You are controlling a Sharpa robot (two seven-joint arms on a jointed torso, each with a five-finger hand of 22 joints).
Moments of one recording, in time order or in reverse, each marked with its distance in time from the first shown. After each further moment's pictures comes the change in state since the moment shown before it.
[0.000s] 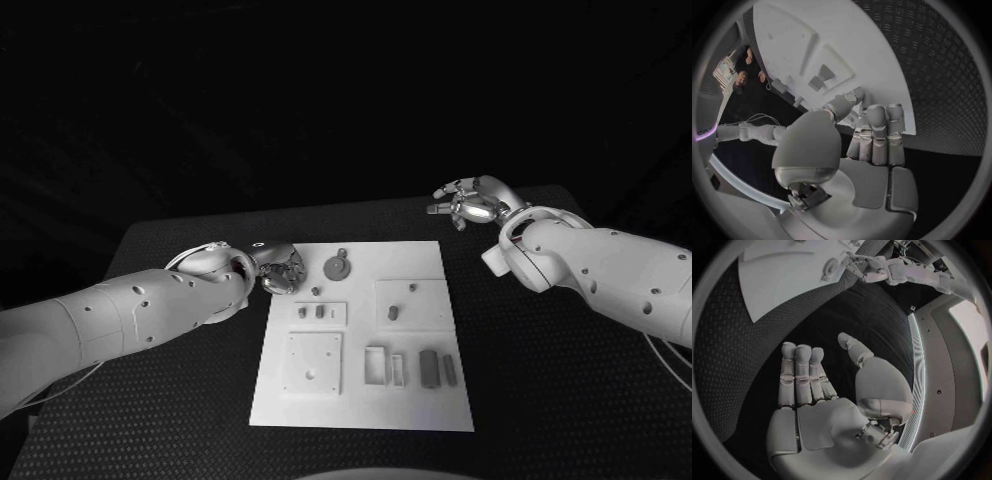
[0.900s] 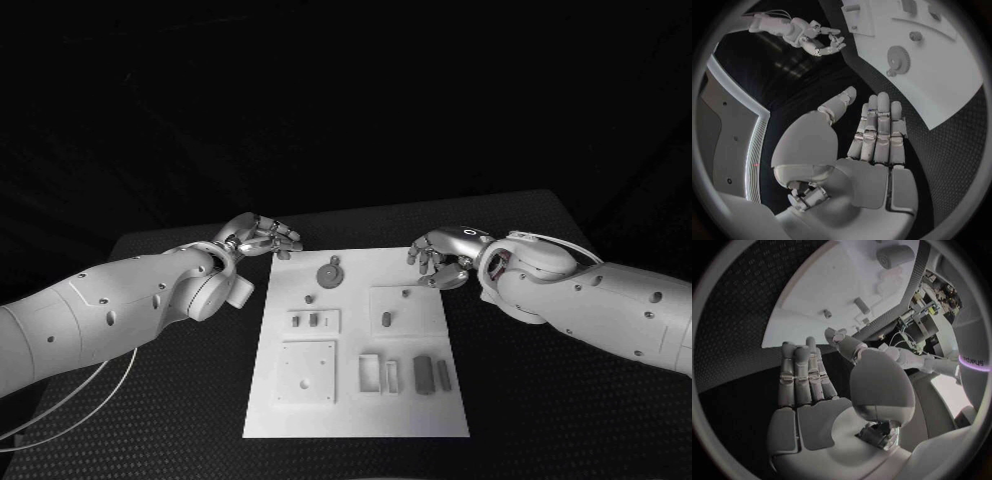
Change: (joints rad) left arm 0.046 -0.080 0.018 0.101 0.949 -0.081 0.172; left_hand -0.103 -0.007 -0.101 -0.001 -0.015 -0.050 0.018 0.021 0.015 -0.101 0.061 -0.004 -0.017 -0.216 0.119 -0.481 -0.188 -0.032 -0.239 0.085 -0.273 -0.114; right arm -0.019 -0.041 -0.049 0.145 -0.727 0.177 -0.080; right_hand 0.230 -0.095 0.256 0.035 -0.276 0.099 -0.015 0.069 -0.007 0.125 0.030 -0.754 -0.513 0.000 0.013 0.033 -0.052 0.013 0.036 0.004 -0.016 0.002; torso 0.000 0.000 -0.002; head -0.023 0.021
